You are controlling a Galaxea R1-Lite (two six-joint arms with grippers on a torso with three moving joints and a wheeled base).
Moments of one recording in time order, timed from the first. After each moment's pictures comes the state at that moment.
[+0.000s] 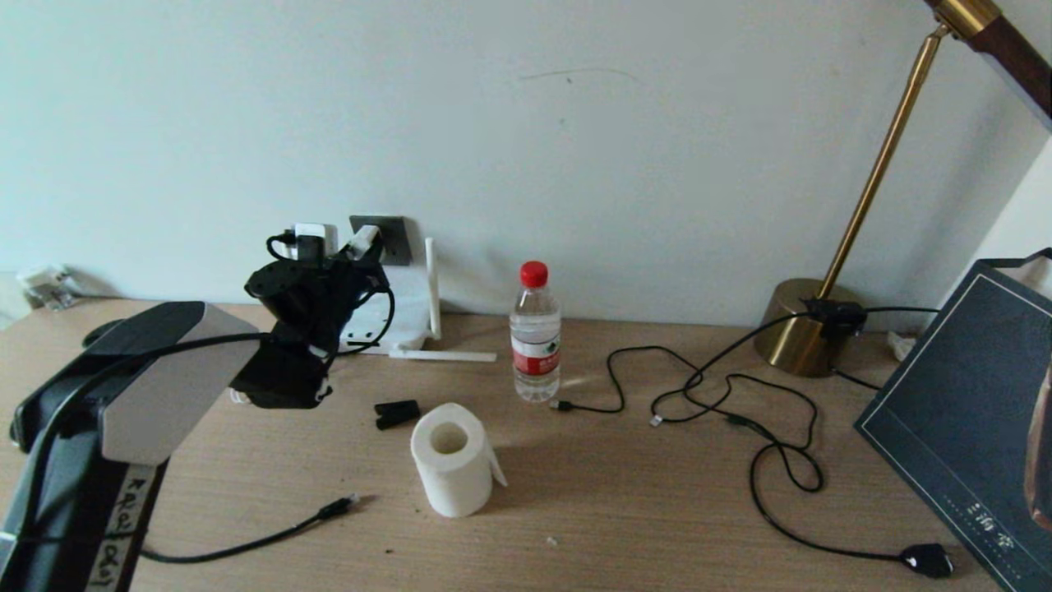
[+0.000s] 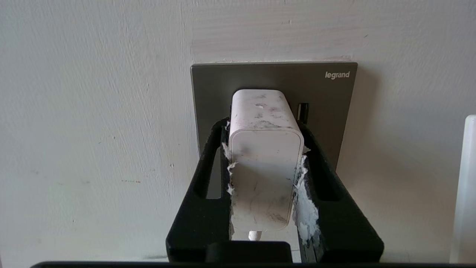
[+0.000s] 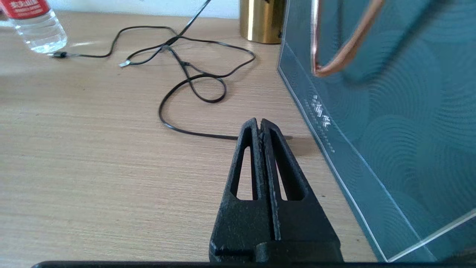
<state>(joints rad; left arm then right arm) -0.06 2.52 -1.59 -1.35 -0.08 0.05 -0.01 0.00 0.00 0.00 -0.01 0.01</state>
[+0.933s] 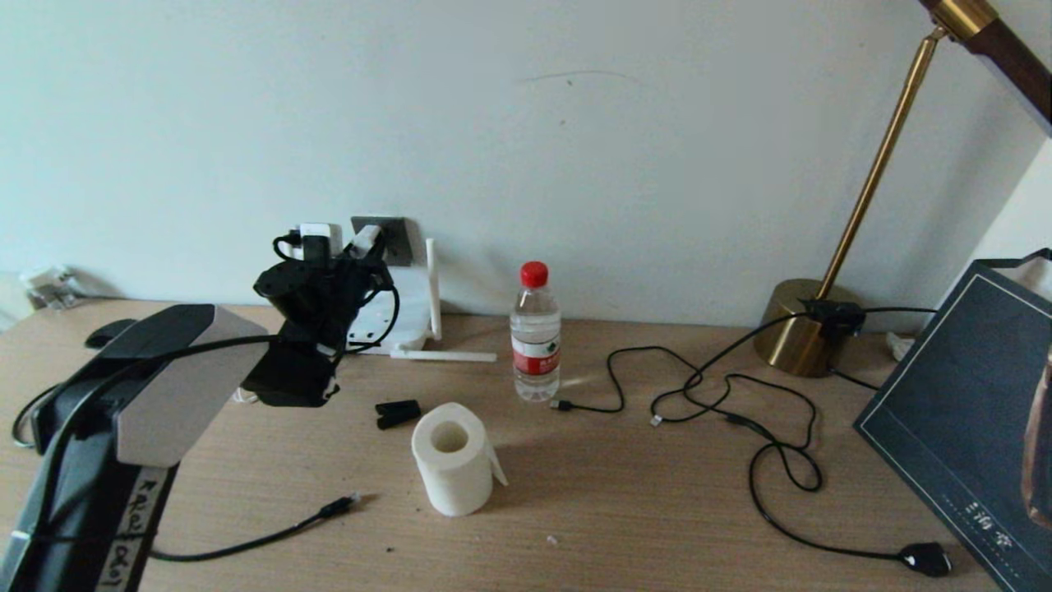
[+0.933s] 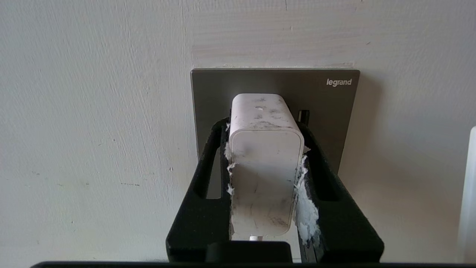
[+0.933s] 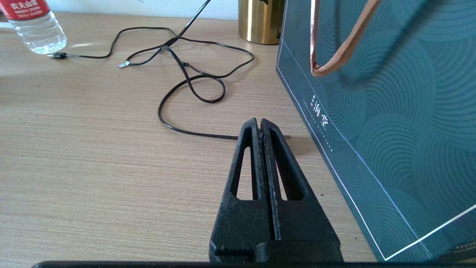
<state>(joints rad) -0.06 2.55 -1.64 -1.34 -0.03 0.05 -0.01 0.00 0.00 0.00 -0.01 0.01</state>
